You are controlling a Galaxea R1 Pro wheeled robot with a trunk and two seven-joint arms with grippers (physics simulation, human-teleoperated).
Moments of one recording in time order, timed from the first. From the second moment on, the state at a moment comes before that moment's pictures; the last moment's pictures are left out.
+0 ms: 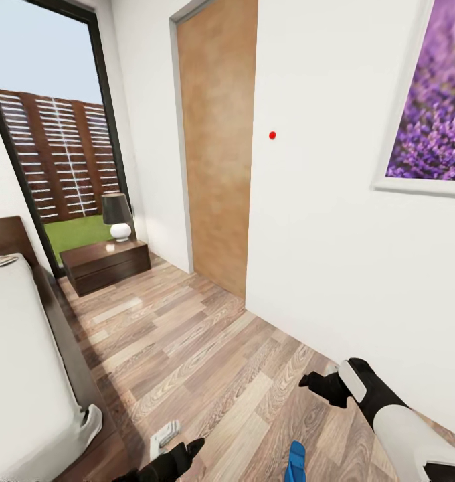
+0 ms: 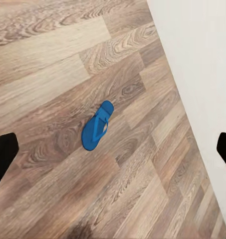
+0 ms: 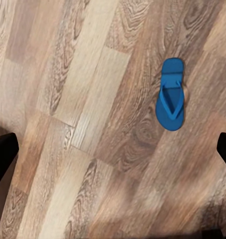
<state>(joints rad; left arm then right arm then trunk) -0.06 -0.11 0.02 -1.09 0.56 0.52 -0.15 -0.72 -0.12 -0.08 -0.46 -0.48 0.80 -0.07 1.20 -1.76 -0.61</state>
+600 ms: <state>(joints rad) -0.06 -0.01 0.02 -1.23 0.82 0.70 -0.15 -0.82 -0.12 -0.08 -0.44 -0.48 0.80 -0.14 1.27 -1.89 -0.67</state>
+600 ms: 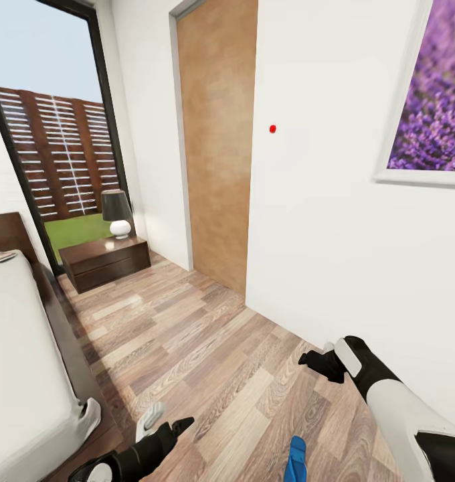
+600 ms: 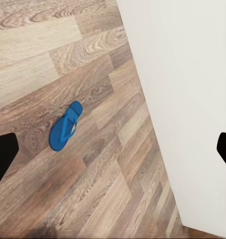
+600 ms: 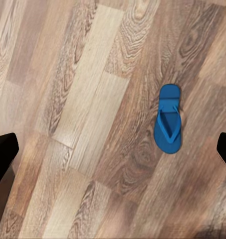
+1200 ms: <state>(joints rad) -0.06 -0.01 0.02 -1.26 0.85 0.76 -0.15 -0.89 -0.09 -0.08 -0.36 -0.48 0.77 -0.16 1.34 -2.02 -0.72</state>
